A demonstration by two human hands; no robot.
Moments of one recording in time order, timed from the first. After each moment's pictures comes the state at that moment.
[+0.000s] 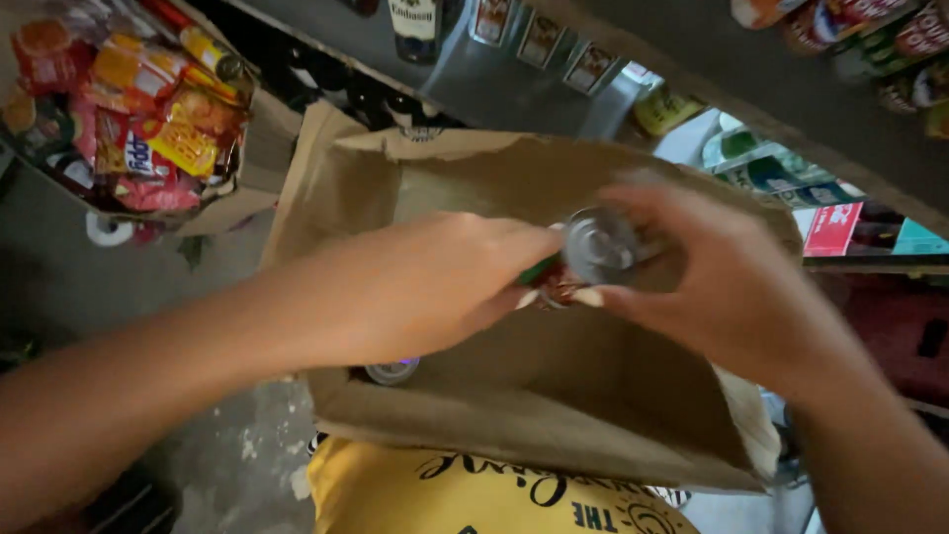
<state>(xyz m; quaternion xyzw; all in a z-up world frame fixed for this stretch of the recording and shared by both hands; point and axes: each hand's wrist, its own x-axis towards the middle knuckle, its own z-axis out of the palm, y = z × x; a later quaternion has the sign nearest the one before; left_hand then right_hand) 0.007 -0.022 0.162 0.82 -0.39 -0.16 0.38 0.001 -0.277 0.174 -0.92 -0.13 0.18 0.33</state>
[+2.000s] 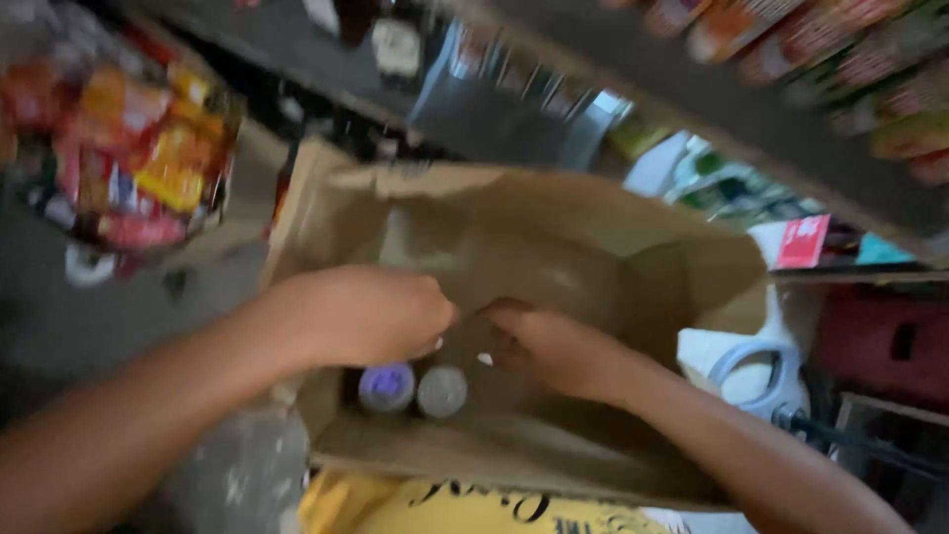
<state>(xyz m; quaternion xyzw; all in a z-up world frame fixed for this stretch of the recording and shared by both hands) 0.013 -0.004 0.107 0.83 -0.45 -0.32 0.07 -0.022 -0.244 0.053 -0.85 -0.25 0.34 0.31</state>
